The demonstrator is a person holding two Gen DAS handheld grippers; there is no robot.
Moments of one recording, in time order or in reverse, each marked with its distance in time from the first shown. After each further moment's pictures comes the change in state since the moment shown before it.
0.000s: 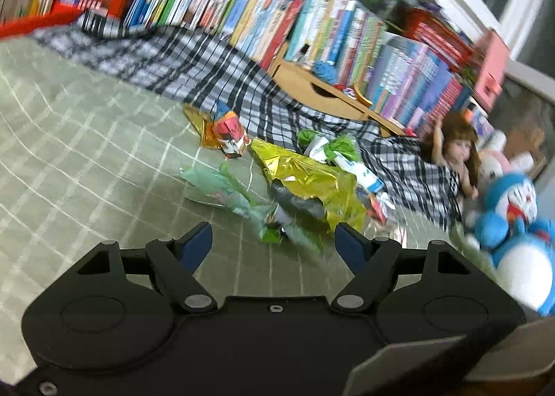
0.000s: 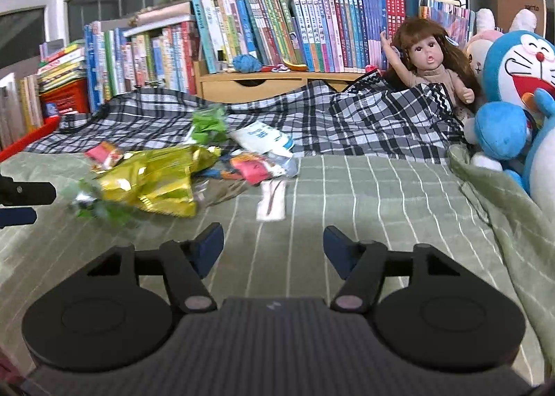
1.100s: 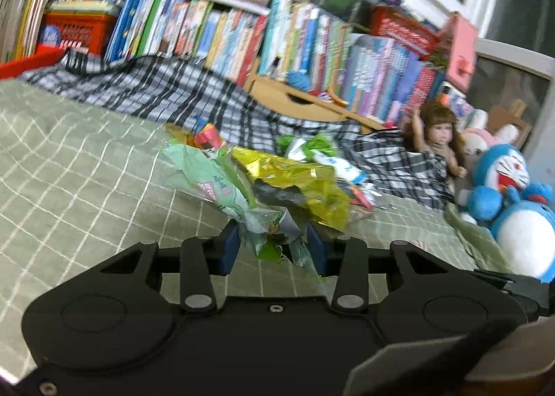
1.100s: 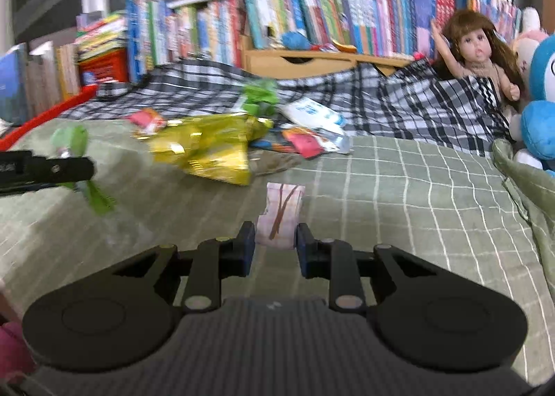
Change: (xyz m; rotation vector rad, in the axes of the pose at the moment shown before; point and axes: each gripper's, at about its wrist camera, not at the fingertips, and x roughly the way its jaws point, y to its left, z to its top) left arm -0.041 -0.022 -0.033 0.189 -0.093 -0.027; right arm -0.030 0.033 -0.025 -0.097 0.043 0.159
